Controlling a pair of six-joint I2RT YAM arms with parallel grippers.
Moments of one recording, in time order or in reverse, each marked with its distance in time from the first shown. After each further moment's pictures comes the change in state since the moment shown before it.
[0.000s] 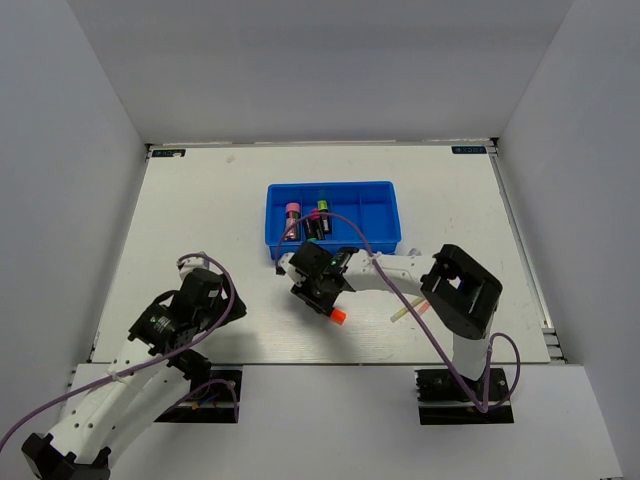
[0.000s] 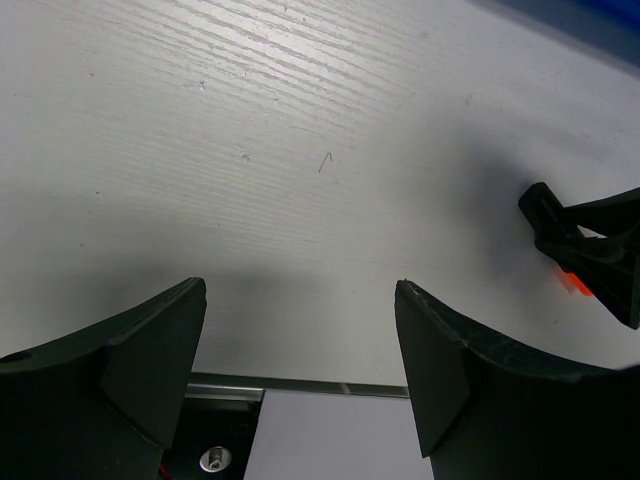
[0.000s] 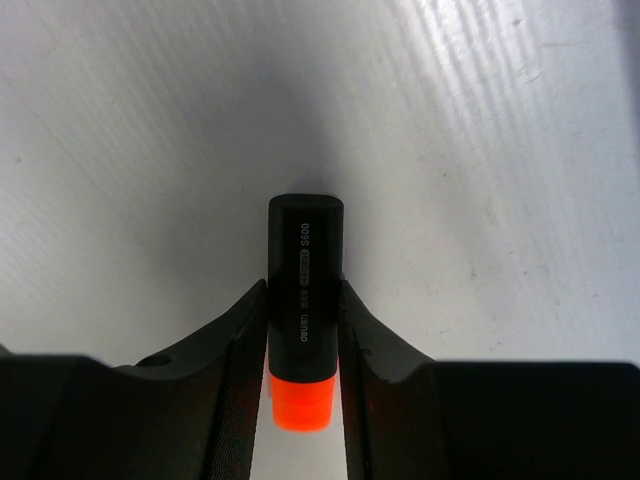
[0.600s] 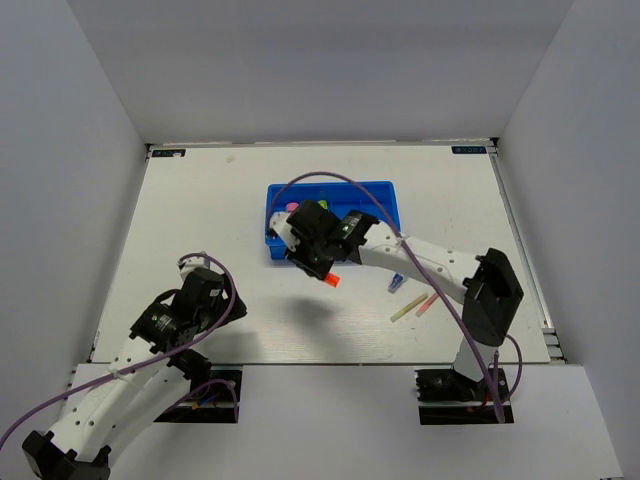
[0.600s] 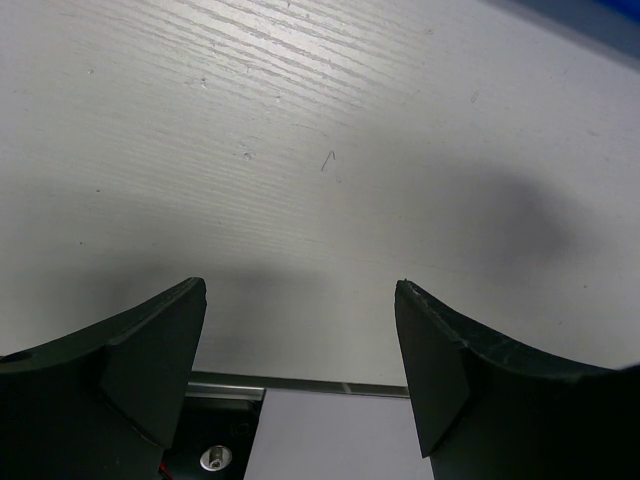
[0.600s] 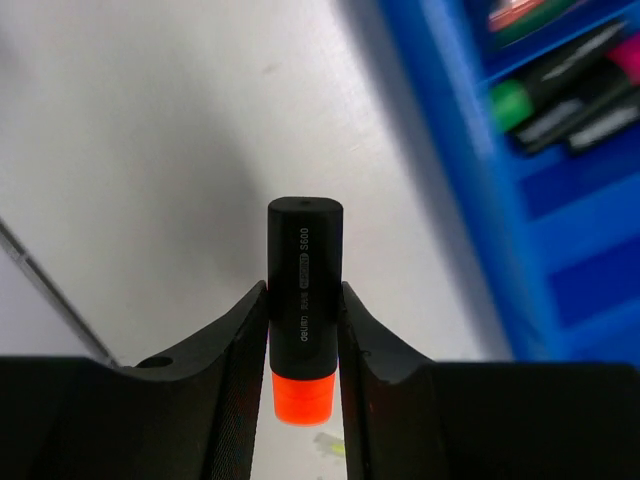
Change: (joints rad) left arm 0.000 0.015 0.000 0.001 0.001 -0.002; right arm -0.038 -0.106 0.312 -0.284 0.021 -0.105
